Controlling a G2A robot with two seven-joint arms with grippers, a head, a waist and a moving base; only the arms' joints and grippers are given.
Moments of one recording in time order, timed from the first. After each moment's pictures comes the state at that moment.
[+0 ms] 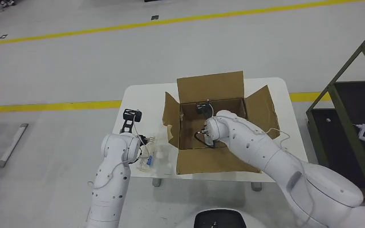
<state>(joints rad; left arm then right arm) 0.93 -1.25 -1.32 -1.55 1.50 -0.04 -1.29 -0.39 -1.57 0.47 -0.67 -0.57 0.37 0.81</state>
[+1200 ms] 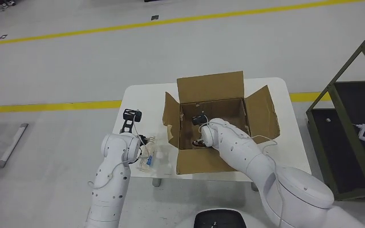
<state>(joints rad) 0.93 -1.25 -1.32 -1.55 1.50 -0.04 -1.29 -0.37 -1.77 0.47 -0.28 -0.52 0.21 0.76</state>
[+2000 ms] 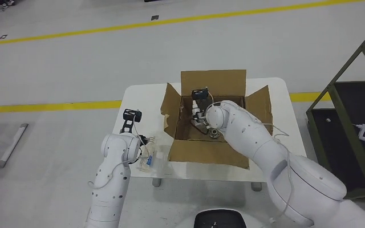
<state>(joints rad) 0.93 -1.25 -1.32 -1.55 1.50 -0.04 -1.29 -0.28 -1.70 0.64 -0.32 -0.41 0.01 0.55</state>
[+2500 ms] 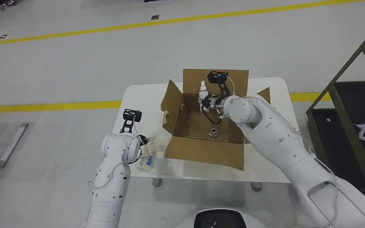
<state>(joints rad) 0.93 -1.25 -1.32 -1.55 1.50 -0.04 -1.29 -0.66 -1.41 1.05 -1.21 -0.60 0.20 0.70</state>
